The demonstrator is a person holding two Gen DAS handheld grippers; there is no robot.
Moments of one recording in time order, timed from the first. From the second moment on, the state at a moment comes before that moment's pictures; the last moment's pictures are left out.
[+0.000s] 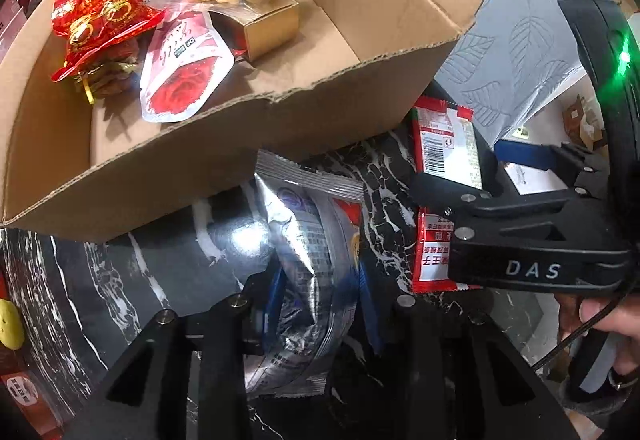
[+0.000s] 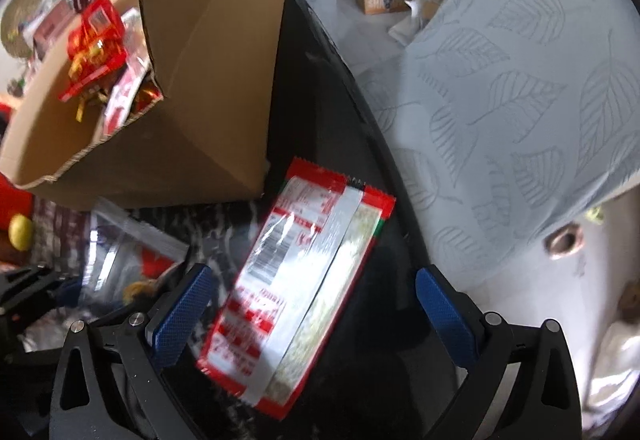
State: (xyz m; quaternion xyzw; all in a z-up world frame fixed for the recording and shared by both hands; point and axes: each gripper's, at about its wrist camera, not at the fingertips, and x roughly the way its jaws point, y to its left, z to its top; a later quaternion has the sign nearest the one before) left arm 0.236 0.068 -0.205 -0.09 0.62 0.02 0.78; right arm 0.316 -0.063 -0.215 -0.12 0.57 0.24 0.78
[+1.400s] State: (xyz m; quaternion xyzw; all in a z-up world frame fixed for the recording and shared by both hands) left arm 0.285 -0.019 -0.232 -0.07 0.61 0.00 0.79; right arm 0.279 -0.177 -0.202 0.01 0.55 0.21 0.81
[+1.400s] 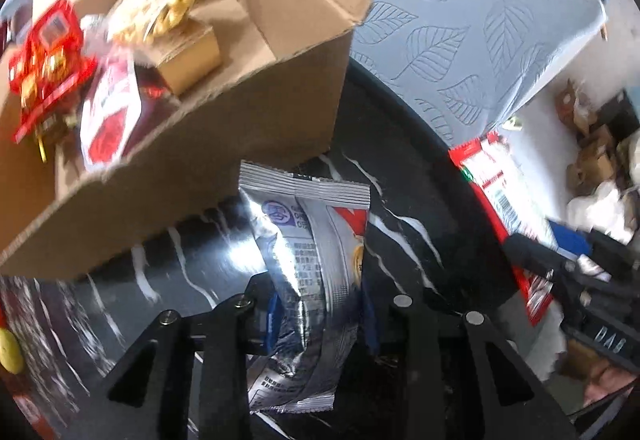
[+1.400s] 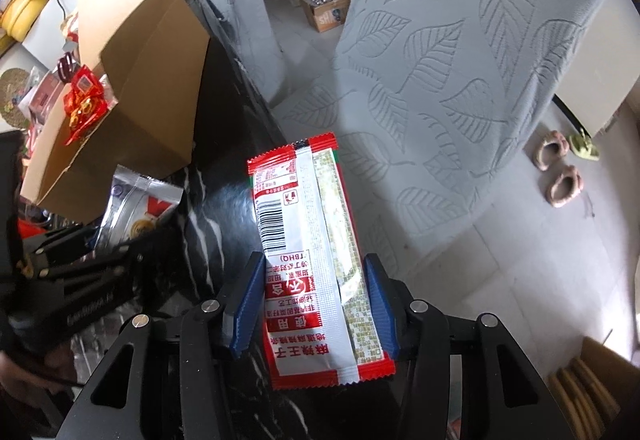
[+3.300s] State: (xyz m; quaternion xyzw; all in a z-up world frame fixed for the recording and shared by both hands) left arm 0.034 -0.005 -0.058 -0.08 0.50 -0.01 0.86; right arm 0.052 -0.153 -0.079 0.00 0.50 0.33 0.80
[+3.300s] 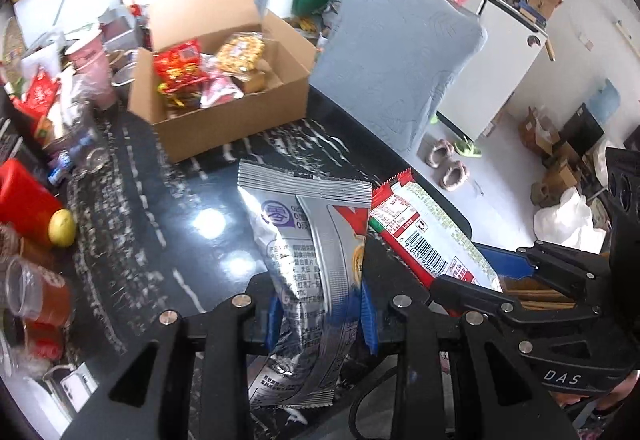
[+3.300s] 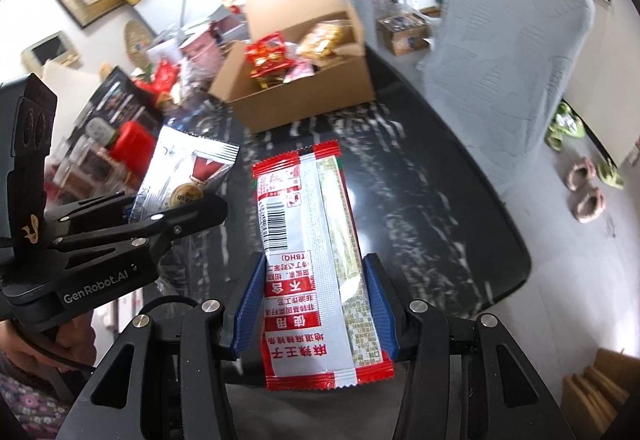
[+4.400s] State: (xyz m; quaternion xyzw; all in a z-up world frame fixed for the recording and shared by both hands) left arm 0.088 0.088 -0.004 -0.12 0.43 0.07 0.89; right arm 0.131 -0.070 -0.021 -0.03 0.44 0.39 0.81
